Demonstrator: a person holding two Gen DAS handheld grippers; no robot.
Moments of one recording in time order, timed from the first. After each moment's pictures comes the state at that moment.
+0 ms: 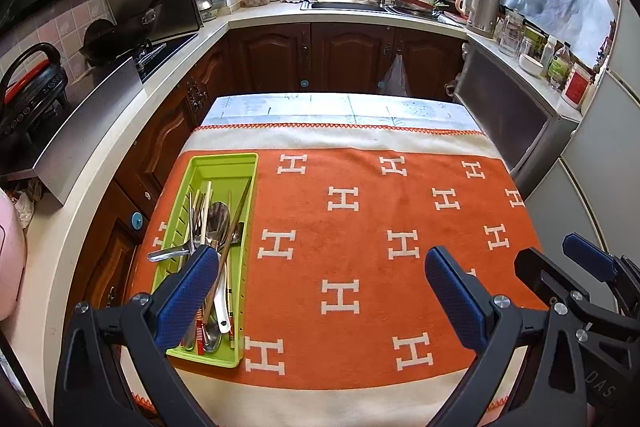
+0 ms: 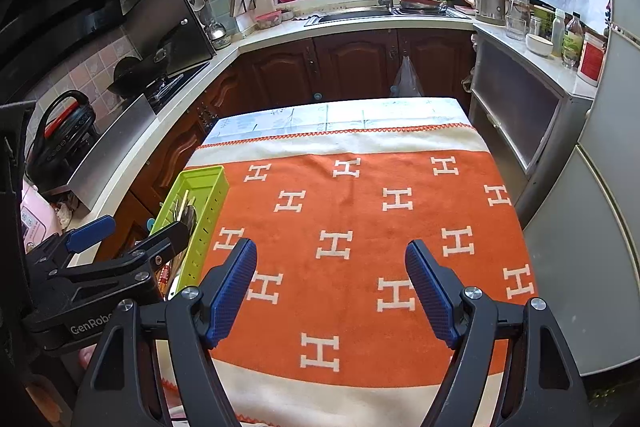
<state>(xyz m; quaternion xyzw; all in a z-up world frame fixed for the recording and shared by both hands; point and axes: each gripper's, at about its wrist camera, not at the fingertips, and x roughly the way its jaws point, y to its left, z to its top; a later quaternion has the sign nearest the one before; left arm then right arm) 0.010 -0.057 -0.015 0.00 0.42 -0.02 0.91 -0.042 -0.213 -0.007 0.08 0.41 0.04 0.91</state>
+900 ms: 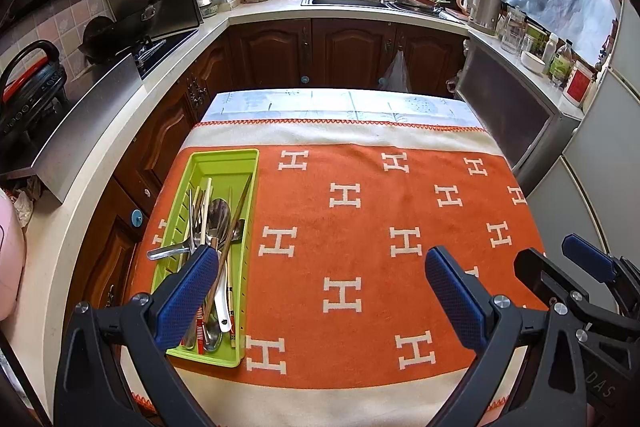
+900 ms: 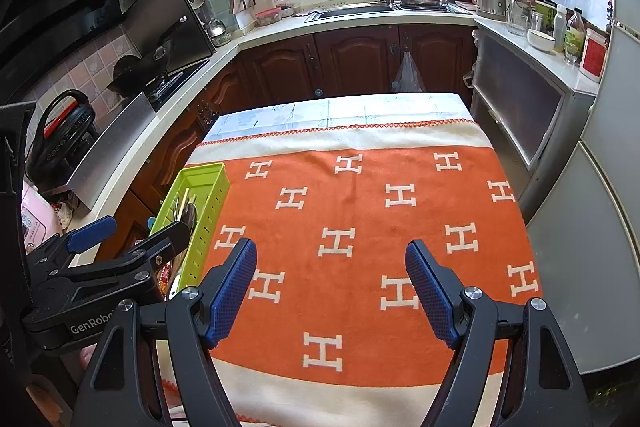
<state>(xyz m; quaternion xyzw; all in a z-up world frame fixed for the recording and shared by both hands) 0.011 -0.056 -0.020 0.01 0.42 -0.02 0.91 -0.035 -0.210 -0.014 0.09 0.41 0.04 0.91</state>
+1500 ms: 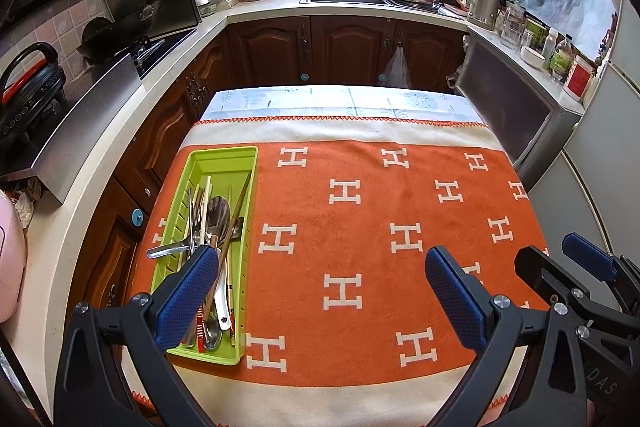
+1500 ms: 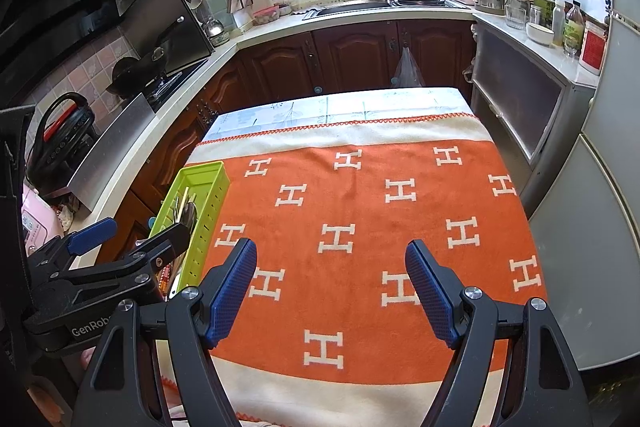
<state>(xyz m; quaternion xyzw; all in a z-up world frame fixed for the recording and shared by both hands) 0.009 -0.059 -0.023 0.01 0.43 -0.02 0.90 -0.035 -0.208 -0.021 0.09 0.42 0.04 0.90</state>
